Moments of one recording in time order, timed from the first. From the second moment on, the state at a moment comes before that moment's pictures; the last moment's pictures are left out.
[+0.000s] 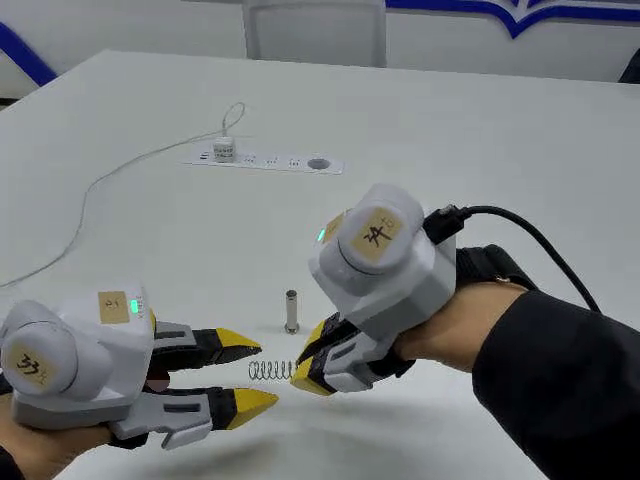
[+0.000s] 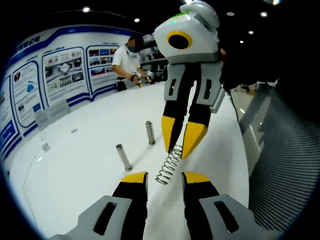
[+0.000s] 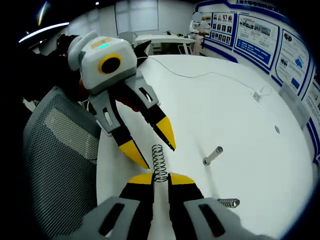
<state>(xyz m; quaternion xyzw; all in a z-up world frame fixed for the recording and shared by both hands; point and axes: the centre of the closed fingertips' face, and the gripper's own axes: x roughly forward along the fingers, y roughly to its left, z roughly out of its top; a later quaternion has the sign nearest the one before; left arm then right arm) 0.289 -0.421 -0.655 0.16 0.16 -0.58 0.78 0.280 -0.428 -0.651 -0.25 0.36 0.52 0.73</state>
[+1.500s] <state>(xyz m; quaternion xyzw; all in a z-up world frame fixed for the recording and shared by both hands) 0.284 -0.431 -0.639 0.13 0.14 -0.59 0.79 0.285 -0.390 -0.599 -0.23 0.27 0.54 0.76</state>
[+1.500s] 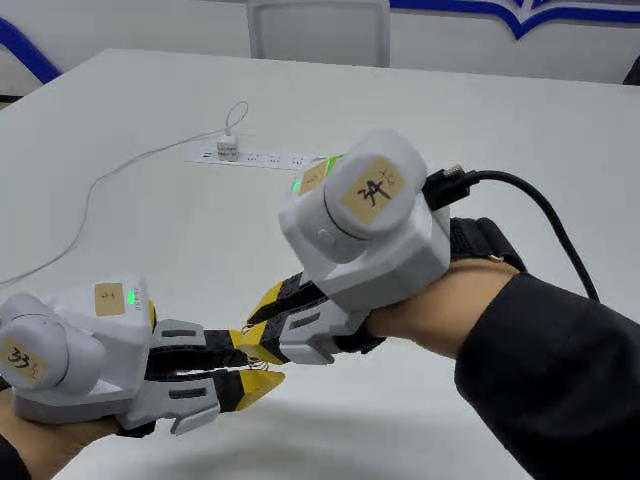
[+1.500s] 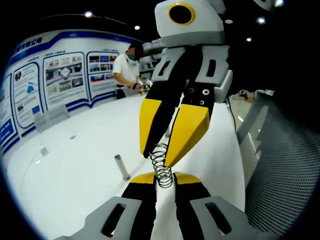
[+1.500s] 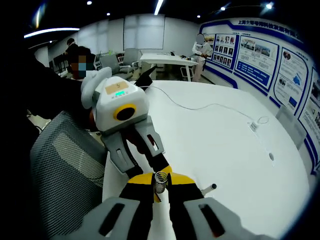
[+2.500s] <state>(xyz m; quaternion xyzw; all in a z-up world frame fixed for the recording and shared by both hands) 0.304 -0.406 -0.636 0.06 0.16 -0.52 0.84 0.370 -0.431 -0.580 -0.19 0.23 0.43 0.86</state>
